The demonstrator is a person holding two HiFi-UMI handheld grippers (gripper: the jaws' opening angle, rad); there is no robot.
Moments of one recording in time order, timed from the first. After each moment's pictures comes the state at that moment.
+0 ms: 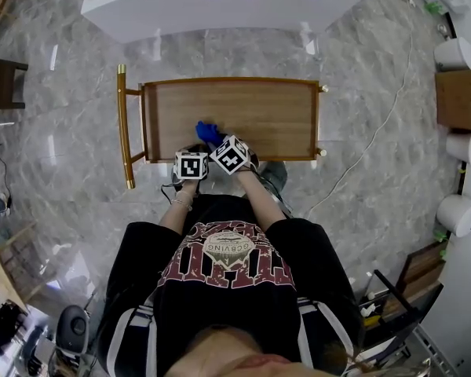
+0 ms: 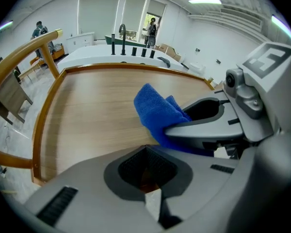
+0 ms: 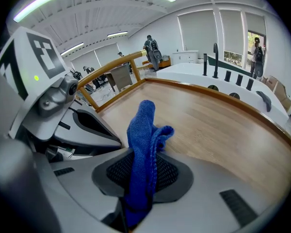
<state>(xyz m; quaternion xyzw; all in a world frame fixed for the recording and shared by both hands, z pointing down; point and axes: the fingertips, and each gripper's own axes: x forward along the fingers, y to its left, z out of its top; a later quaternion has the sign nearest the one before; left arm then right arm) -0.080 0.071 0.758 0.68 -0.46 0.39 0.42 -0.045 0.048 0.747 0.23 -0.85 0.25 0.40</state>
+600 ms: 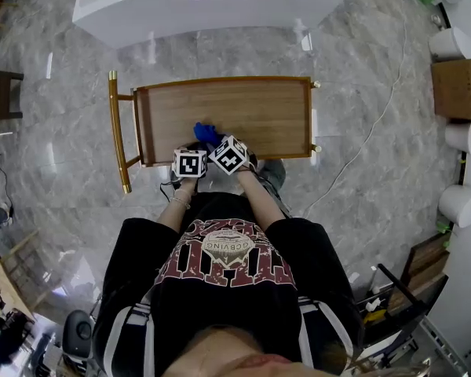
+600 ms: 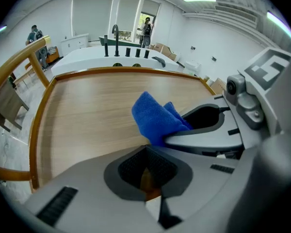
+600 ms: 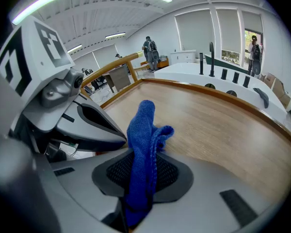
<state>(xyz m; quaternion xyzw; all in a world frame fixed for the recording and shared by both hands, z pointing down) -0.059 0.057 0.752 0.69 -0.44 0.40 0.41 -0.029 0.047 0.747 0.23 -0.85 0.25 0.40</state>
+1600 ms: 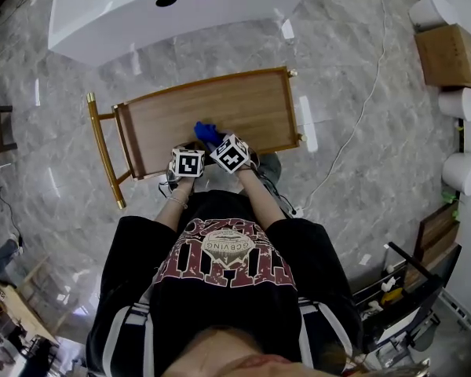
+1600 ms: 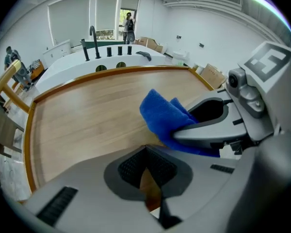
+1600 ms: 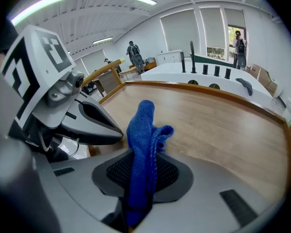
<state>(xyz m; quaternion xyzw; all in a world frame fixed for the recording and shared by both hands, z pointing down) -0.015 0.043 0.757 0.72 -0.39 0.46 0.35 0.033 0.040 0.747 0.29 -0.83 0.29 0.38</state>
